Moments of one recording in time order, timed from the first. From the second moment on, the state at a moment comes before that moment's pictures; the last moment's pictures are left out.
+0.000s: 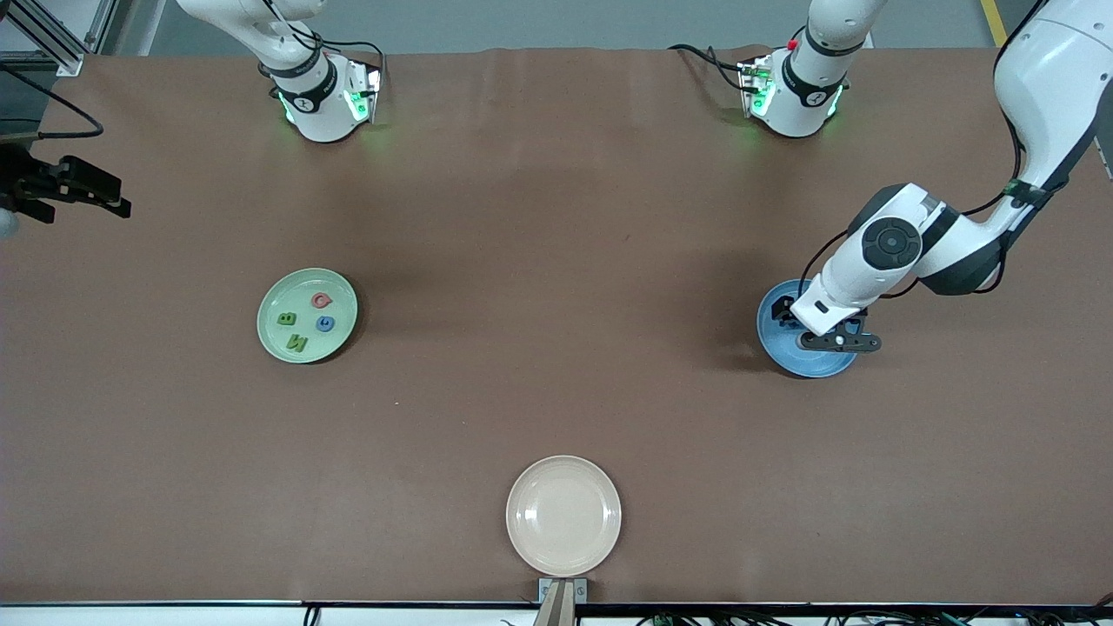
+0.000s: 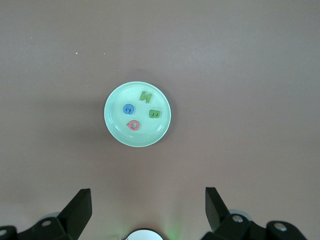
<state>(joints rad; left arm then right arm) 0.92 0.66 -1.13 -2.17 0.90 2.20 -0.69 0.01 -0.04 -0.08 -1.59 0.00 1.45 -0.13</state>
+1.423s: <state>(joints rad) 0.68 0.42 -0.97 -1.98 0.32 2.11 -0.45 0.01 -0.08 -0.07 -1.52 0.00 1.37 -0.06</state>
